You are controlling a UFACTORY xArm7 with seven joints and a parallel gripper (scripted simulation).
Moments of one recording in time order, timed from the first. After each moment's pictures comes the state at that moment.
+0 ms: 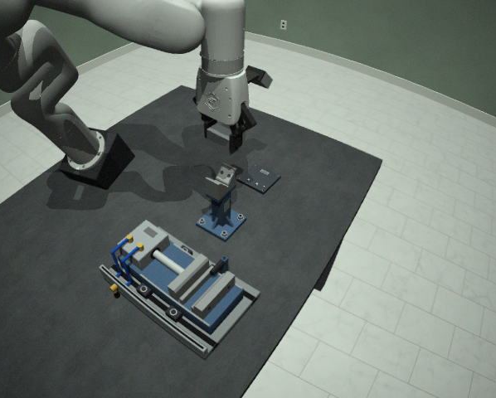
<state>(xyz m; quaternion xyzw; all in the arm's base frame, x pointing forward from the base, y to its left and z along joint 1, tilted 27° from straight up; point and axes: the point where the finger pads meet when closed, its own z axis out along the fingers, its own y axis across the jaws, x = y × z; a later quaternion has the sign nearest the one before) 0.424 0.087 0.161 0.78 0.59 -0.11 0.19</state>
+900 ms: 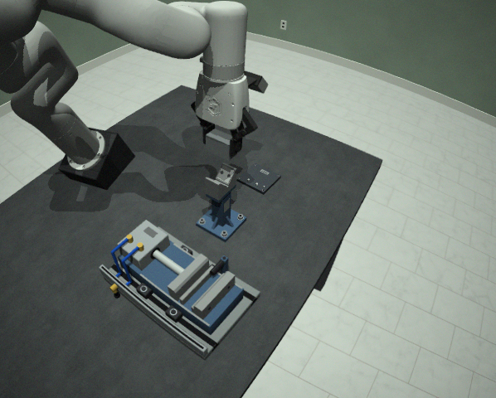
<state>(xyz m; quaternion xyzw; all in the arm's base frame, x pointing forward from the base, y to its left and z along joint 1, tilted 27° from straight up) 0.422 0.082 0.147 0.75 0.62 -0.13 0.19</state>
